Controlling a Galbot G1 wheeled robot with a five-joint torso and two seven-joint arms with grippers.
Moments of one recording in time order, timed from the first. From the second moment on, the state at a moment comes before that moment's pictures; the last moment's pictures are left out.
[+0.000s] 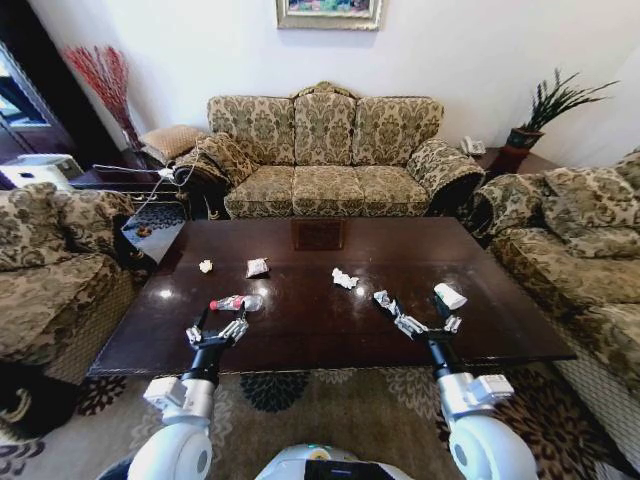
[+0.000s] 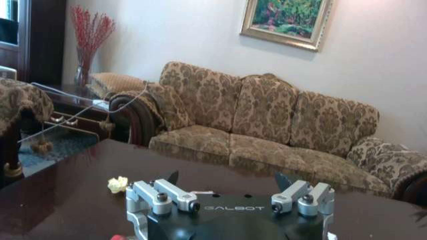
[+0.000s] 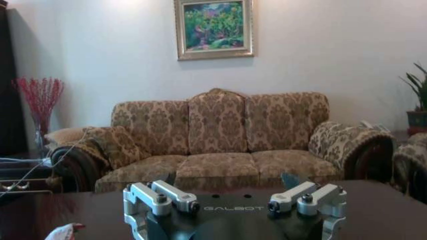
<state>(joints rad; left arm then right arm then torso) 1.79 -1.56 -0.65 -2.40 -0.30 0.12 -0.03 -1.71 1.38 0.59 2.36 0.25 -0.06 -0.01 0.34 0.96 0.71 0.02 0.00</state>
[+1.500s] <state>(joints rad) 1.79 -1.55 -0.67 -2.37 -0.28 0.10 -0.03 -1.73 1.40 0.57 2.37 0.26 0.00 -0.03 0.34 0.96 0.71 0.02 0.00</state>
